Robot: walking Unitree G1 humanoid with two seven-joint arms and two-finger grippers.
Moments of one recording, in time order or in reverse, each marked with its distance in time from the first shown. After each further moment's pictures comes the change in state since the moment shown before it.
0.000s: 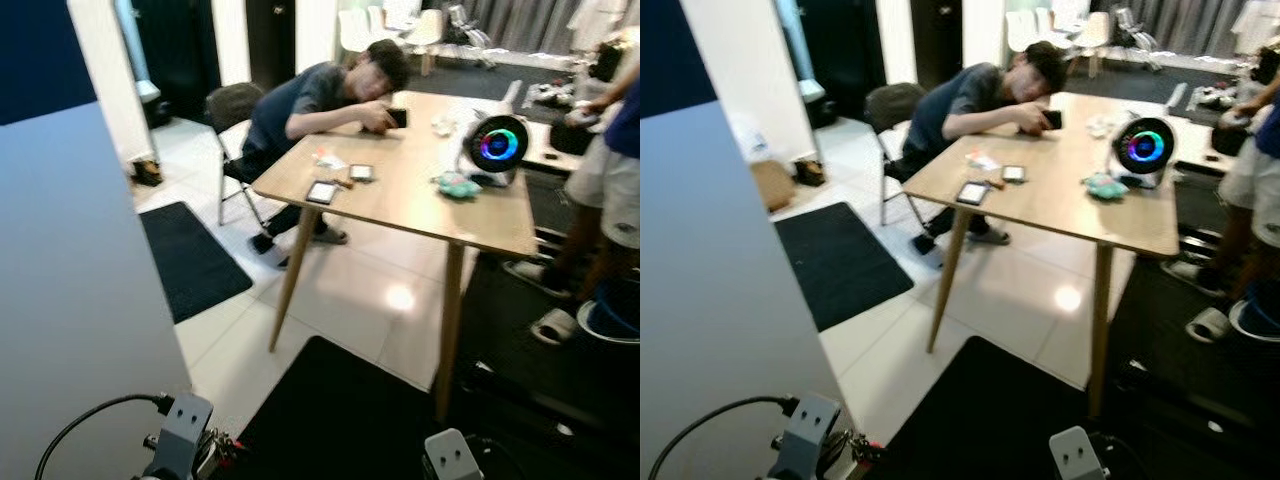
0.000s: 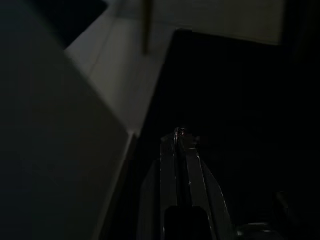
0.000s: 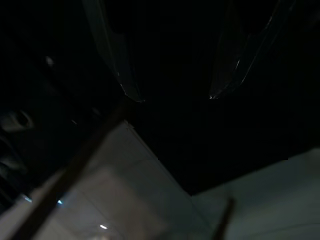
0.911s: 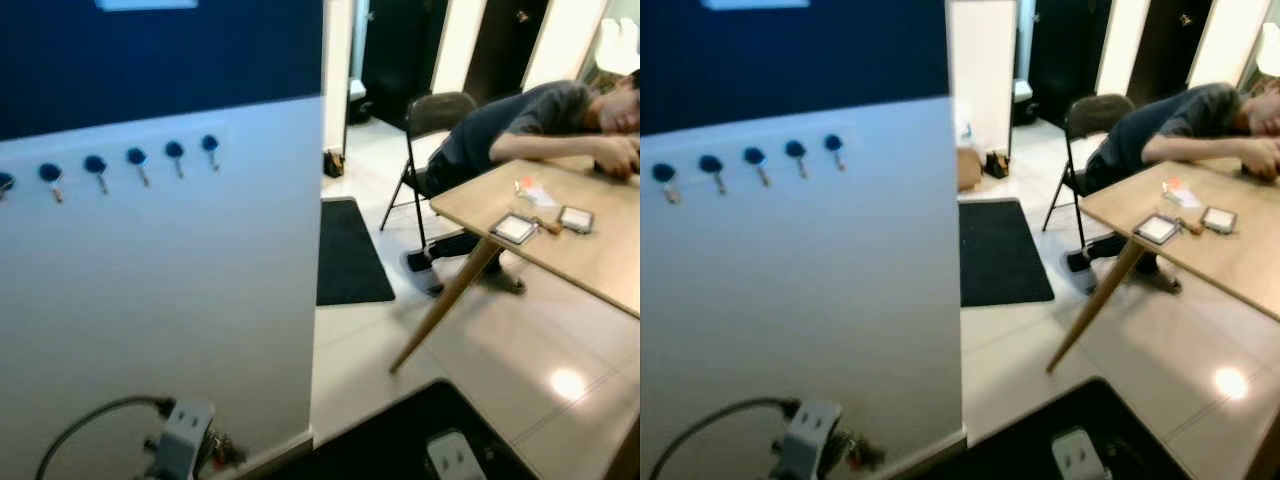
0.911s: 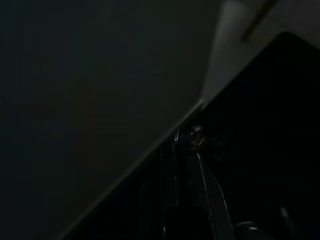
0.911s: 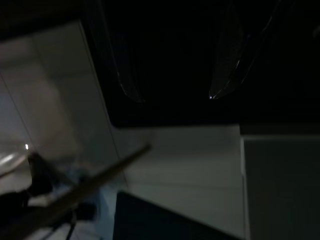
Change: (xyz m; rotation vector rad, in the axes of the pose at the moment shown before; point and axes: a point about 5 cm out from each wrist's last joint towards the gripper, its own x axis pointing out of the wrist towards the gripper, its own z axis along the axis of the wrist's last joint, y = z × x) left arm 0.001 0.000 0.001 0.005 -0.007 0.006; right arm 0.000 0.002 0.001 0.005 -0.013 0.016
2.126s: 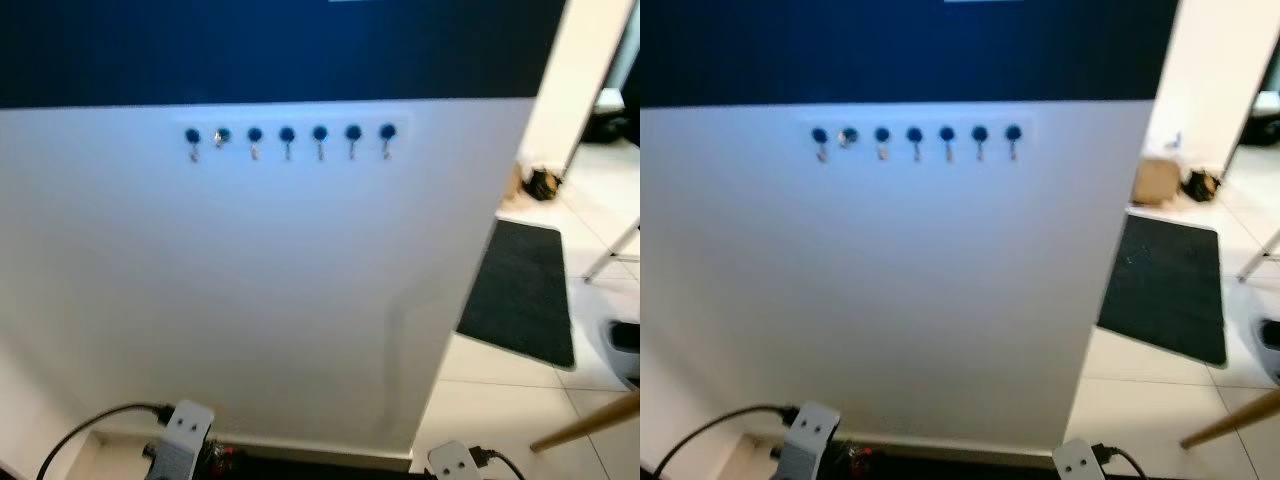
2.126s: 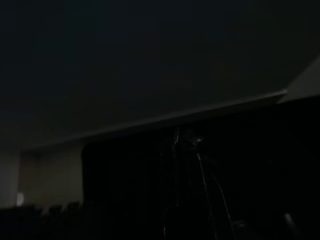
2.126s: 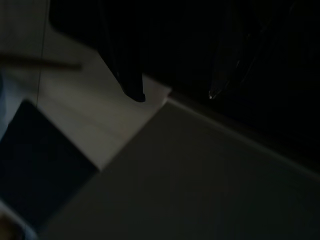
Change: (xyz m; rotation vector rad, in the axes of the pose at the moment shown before) left arm -0.002 0.002 -0.001 0.001 0.005 0.010; right arm -0.005 0.001 -0.007 0.004 0.020 0.001
